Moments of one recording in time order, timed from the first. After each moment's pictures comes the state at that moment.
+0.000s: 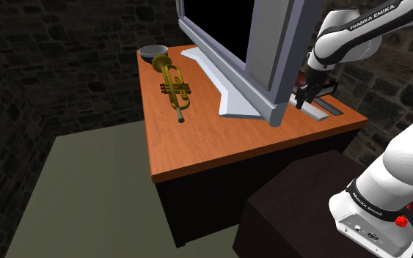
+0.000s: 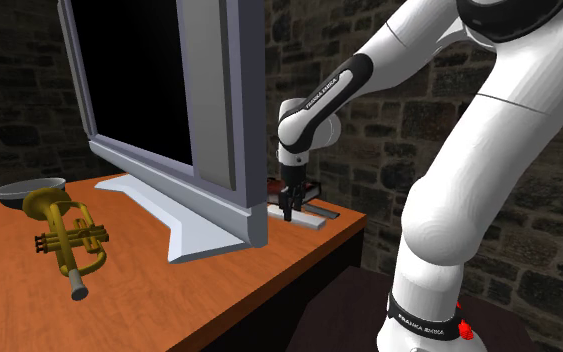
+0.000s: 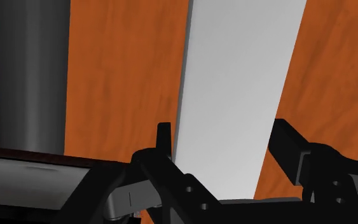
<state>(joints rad) -0.11 -0.37 -0.35 -2.68 -0.15 2.30 -0.26</state>
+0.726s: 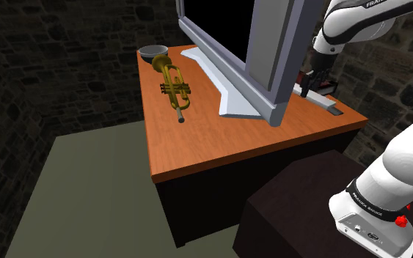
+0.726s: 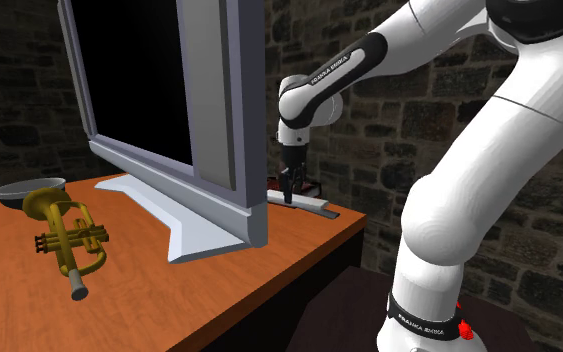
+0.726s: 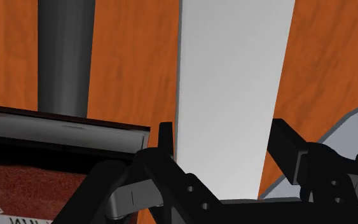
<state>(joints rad) -0.12 -0.47 -0.32 -2.60 -0.15 2.13 -0.24</state>
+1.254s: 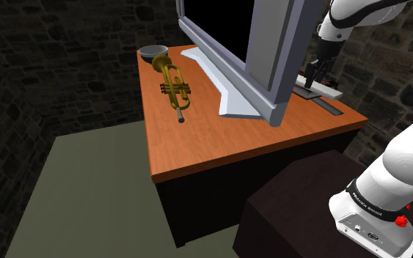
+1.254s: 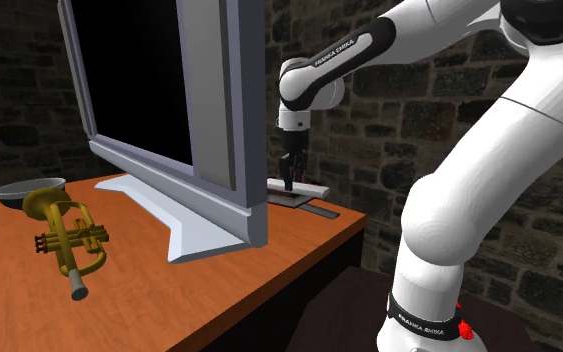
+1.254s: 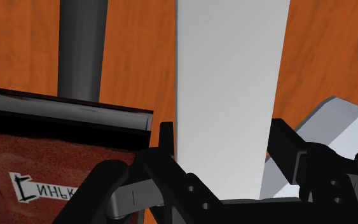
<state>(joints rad) -0.12 -0.52 -0.30 -2.53 -0.15 2.01 -0.24</state>
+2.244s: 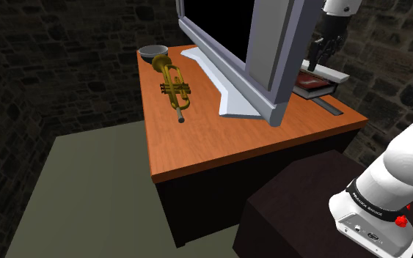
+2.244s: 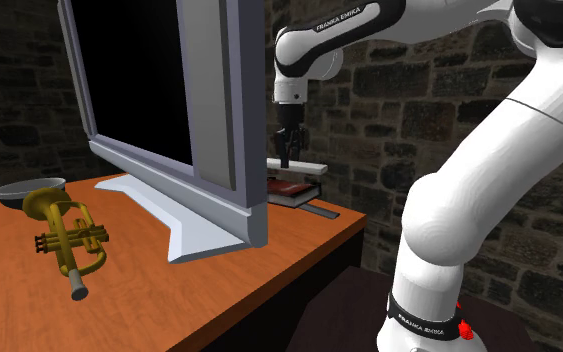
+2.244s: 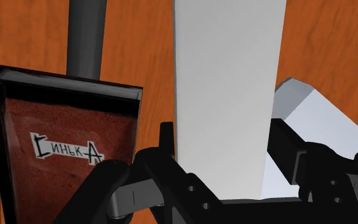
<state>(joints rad) -0.10 -0.55 -0.26 -2.38 -0.12 1.82 -0.21</state>
